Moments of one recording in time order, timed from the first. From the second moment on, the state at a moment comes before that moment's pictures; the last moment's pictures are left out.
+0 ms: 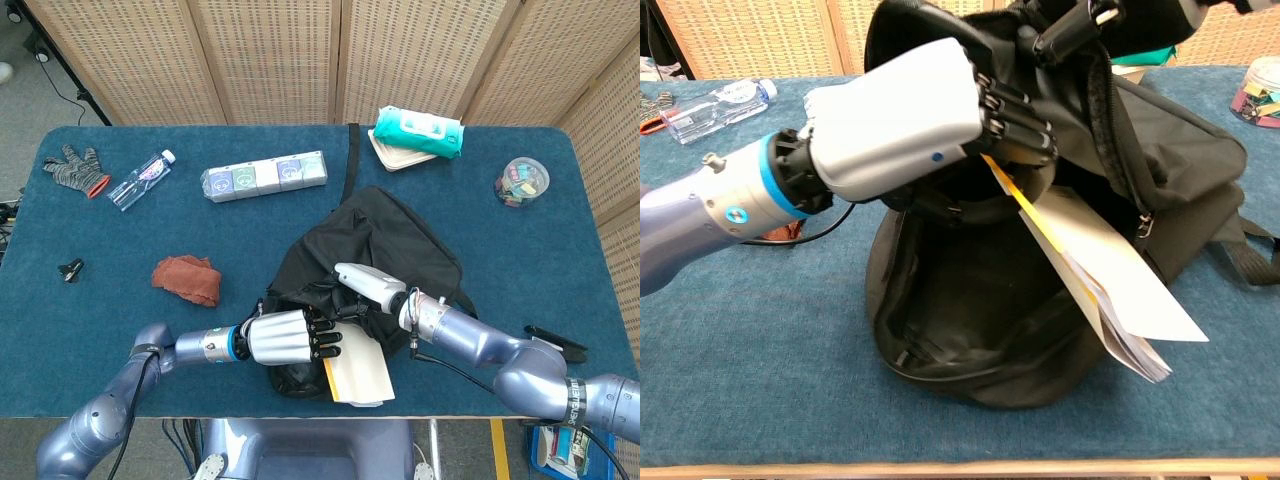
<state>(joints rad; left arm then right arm) -1.01 -2.11 0.08 -0.25 2.00 1.82 -0.42 0.84 -1.07 0.58 -1.89 -1.02 0.19 0.39</state>
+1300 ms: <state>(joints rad) -1.07 -2.13 0.15 -0.19 1.87 1.51 -0.35 0.78 -1.01 0.62 -1.92 -1.16 0.22 0.54</state>
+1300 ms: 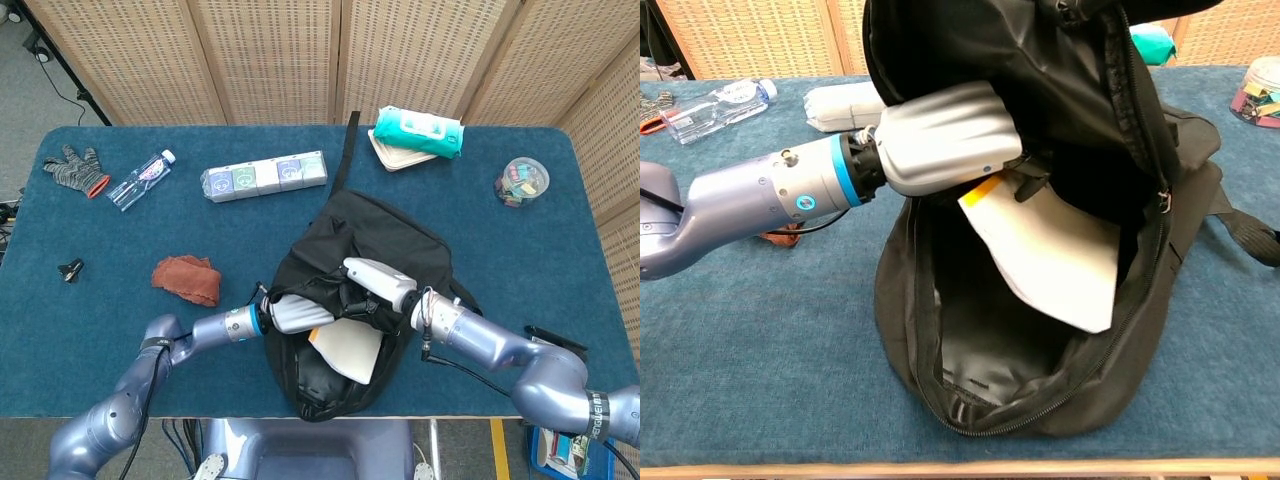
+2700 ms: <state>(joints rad) -0.96 -1.98 0.20 -0.36 1.86 1.60 -0.52 0.83 -0.98 0.53 -1.83 -1.11 0.31 0.61</state>
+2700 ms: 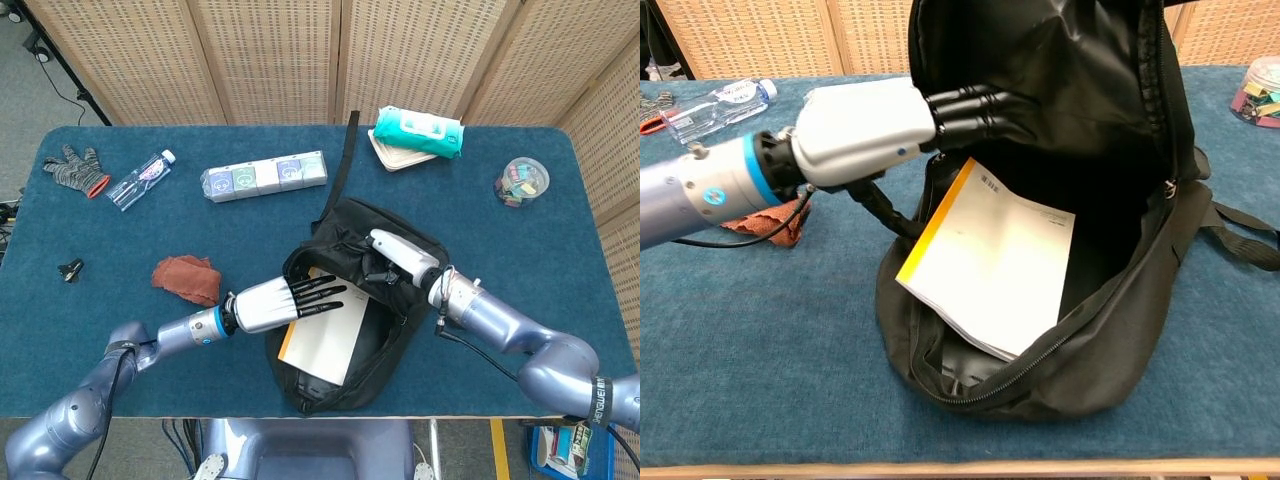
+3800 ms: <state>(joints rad) -0.66 -1.43 0.05 -0.79 1.63 1.77 -0.73 0.83 -1.06 0.35 -1.89 -1.15 0.47 0.45</state>
